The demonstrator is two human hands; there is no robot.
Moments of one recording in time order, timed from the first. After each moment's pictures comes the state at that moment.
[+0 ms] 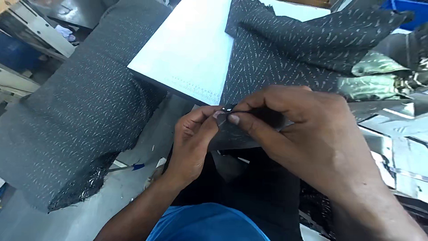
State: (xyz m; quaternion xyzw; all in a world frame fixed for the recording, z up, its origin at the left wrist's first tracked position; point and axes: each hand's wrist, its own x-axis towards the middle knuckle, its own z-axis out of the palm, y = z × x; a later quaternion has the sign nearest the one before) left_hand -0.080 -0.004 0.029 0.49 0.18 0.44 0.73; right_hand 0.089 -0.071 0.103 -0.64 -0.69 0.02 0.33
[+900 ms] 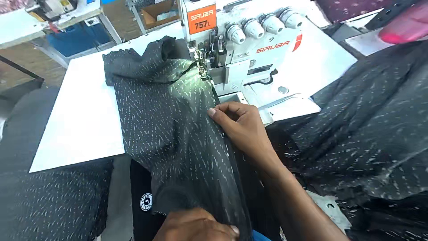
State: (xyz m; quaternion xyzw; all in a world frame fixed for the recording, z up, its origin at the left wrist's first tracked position) left_hand -0.022 -0.109 0.043 0.83 -0.15 0.09 0.53; right_hand 0.210 -0.220 0.013 -0.73 -0.26 0.08 0.62
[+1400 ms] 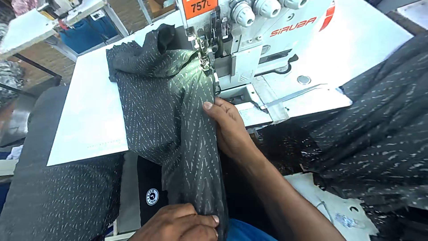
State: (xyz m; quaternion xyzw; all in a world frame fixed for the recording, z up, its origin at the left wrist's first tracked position) left_hand -0.028 -0.079 0.041 0.90 -0.19 -0.02 0.39; right_hand 0.200 -0.181 -0.012 -0.43 -0.18 0.30 0.83
